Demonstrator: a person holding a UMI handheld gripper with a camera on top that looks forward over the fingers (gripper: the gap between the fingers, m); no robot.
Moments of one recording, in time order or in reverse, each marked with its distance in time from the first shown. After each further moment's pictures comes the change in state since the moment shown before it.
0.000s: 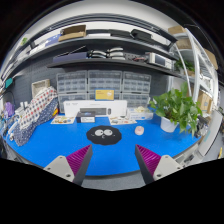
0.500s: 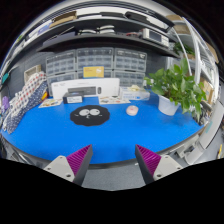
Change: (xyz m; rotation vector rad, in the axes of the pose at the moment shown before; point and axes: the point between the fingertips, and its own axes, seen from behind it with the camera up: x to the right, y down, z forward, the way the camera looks) arm 0.062 0.092 0.067 -0.148 0.014 0.008
